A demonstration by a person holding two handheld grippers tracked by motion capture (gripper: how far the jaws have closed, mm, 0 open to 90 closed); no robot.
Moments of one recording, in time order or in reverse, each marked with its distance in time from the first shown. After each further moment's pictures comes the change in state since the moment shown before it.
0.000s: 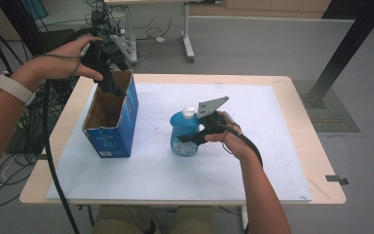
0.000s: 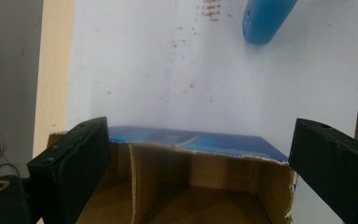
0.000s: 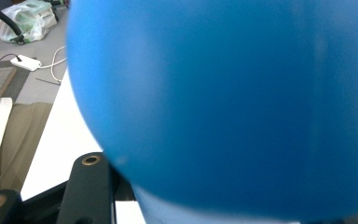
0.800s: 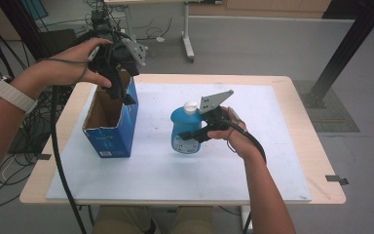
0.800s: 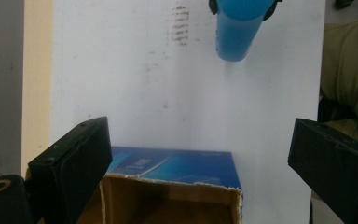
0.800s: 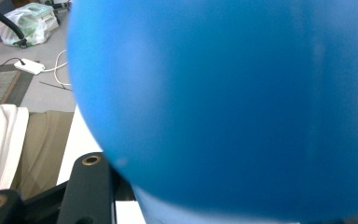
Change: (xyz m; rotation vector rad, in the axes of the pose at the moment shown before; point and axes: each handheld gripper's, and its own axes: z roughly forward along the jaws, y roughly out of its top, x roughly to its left) left arm -0.038 0.041 -0.014 -0.010 -0.030 0.039; right arm 0.014 0.026 -0.023 0.002 -0.007 0.006
